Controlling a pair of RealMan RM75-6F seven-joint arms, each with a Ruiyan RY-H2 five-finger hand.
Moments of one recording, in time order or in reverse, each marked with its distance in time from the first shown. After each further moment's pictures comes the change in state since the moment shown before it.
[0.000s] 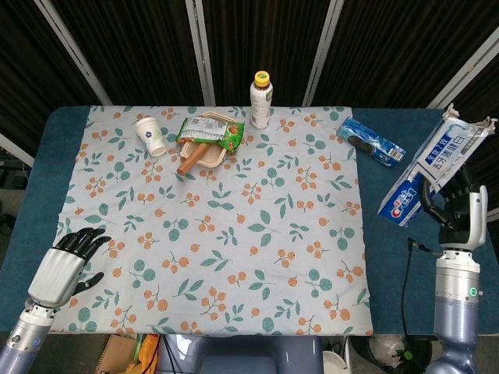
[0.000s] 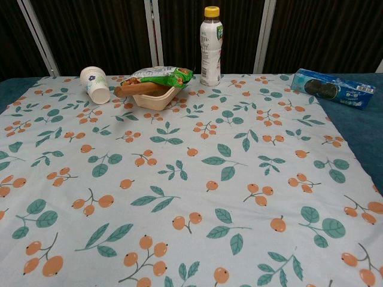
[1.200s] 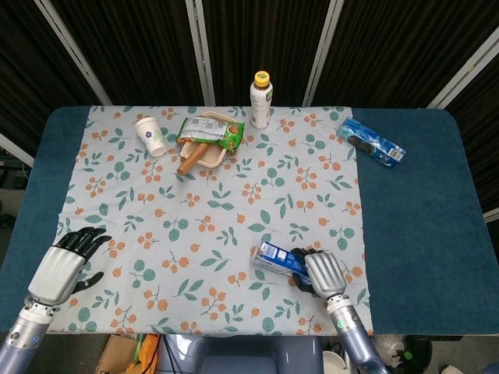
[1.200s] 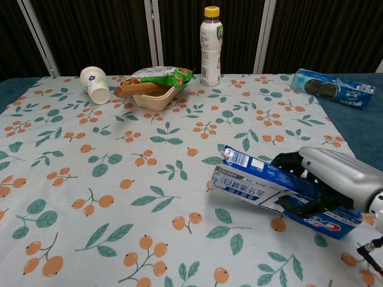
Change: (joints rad) left arm 0.015 0.011 -0.039 0.019 0.027 -0.047 -0.043; right arm 0.153 -0.542 -0.495 0.454 -0.180 -0.225 -1.068
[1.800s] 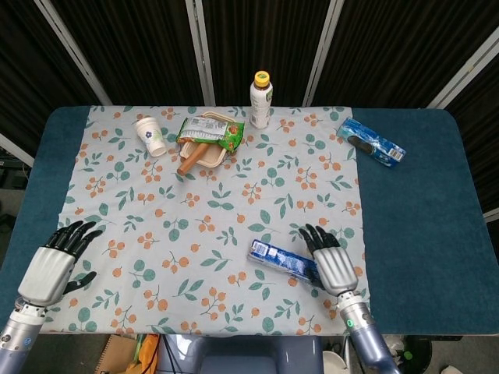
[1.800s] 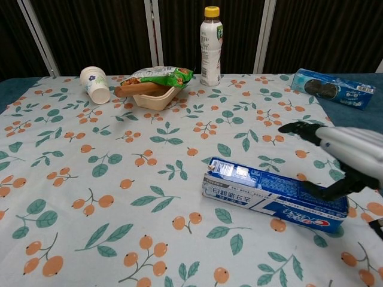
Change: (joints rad) left arm 0.029 0.041 -0.015 -0.051 -0.031 -0.002 -0.005; right arm 0.003 0.182 -0.005 -0.169 0.024 0.038 -0.164
